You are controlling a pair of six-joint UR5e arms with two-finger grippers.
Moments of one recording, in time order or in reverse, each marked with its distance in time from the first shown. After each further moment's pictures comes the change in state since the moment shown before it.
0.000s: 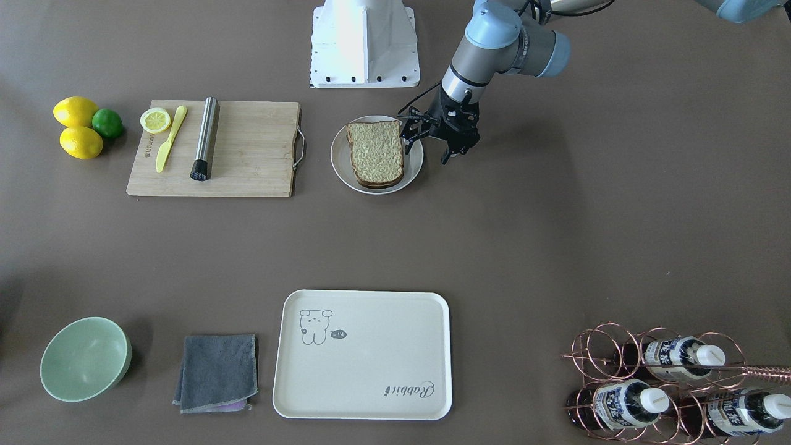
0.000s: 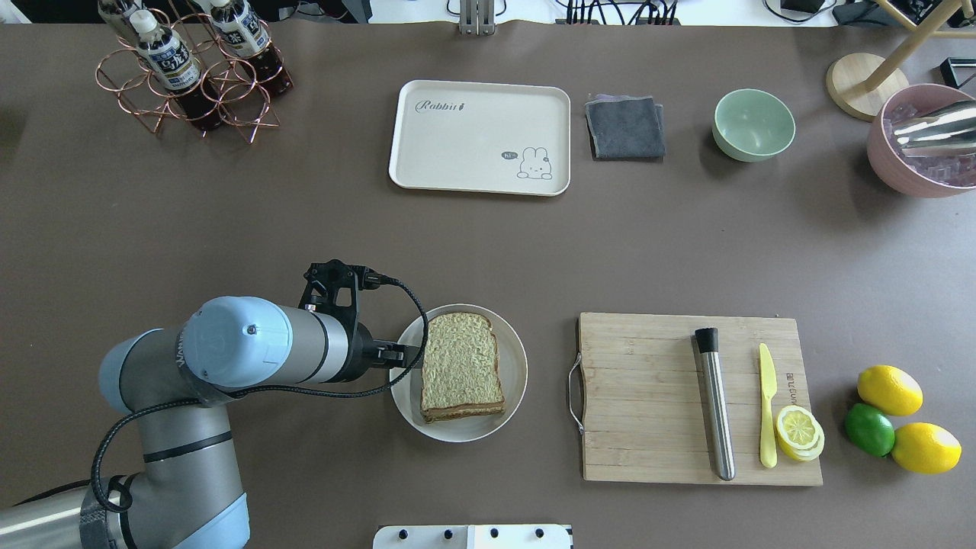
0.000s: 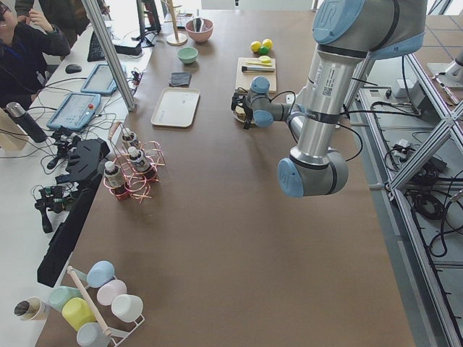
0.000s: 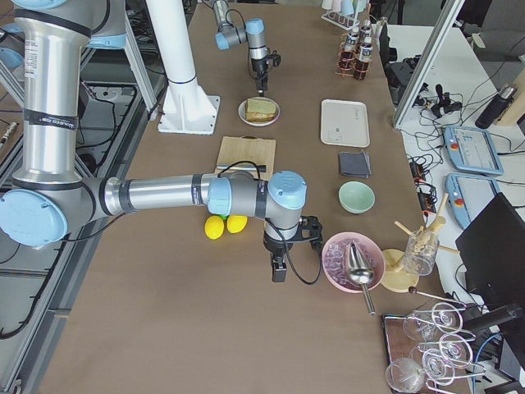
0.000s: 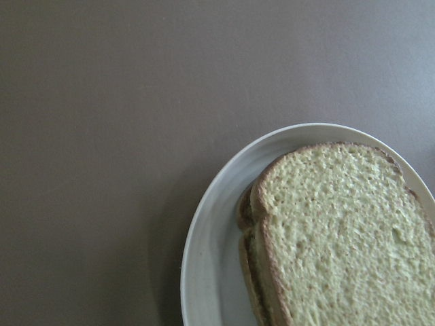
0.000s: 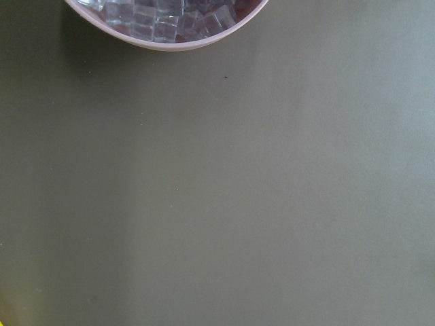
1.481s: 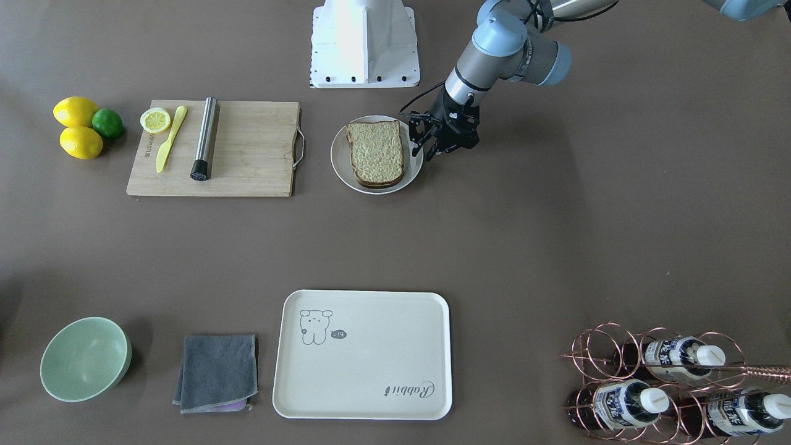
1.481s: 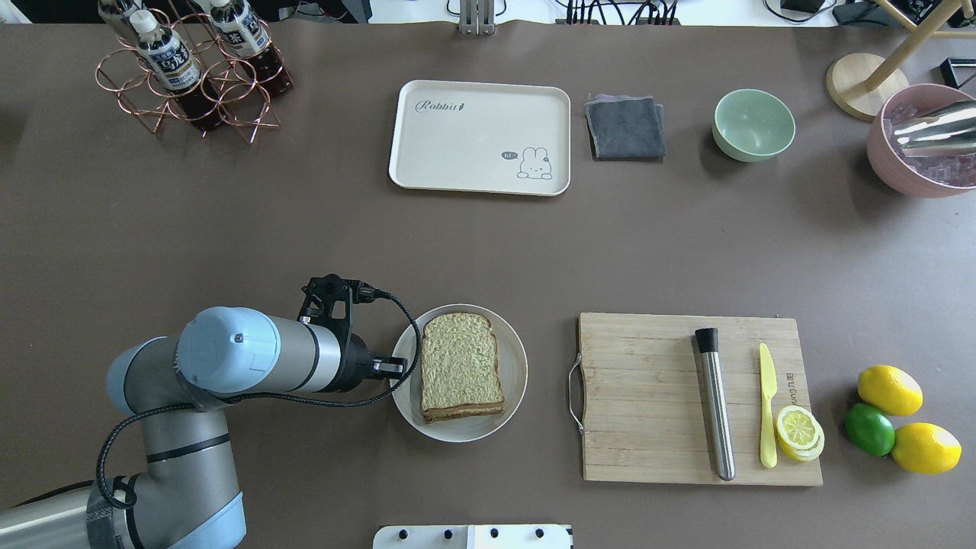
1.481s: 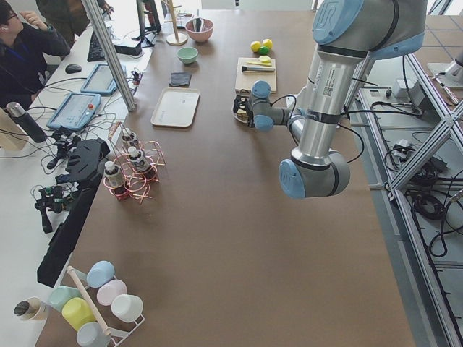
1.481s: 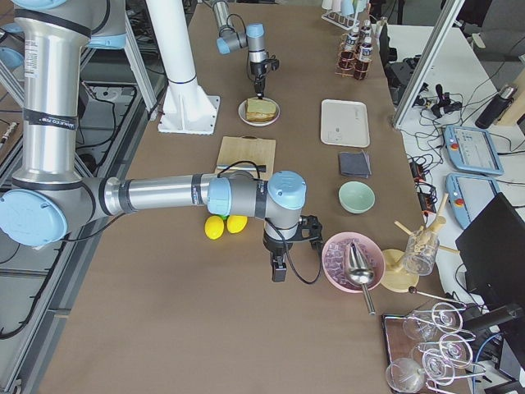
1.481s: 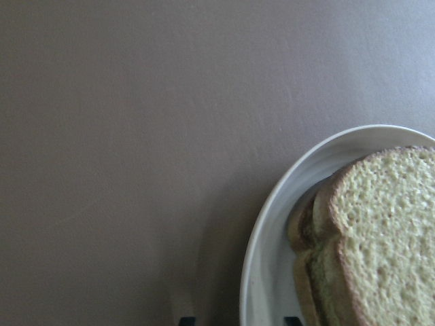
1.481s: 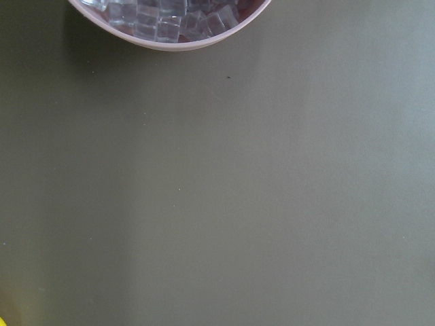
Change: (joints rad) left arm 0.010 0.018 0.024 -0.090 -0.045 -0.008; right arm 0.000 -0.002 0.001 0.002 0.006 0.000
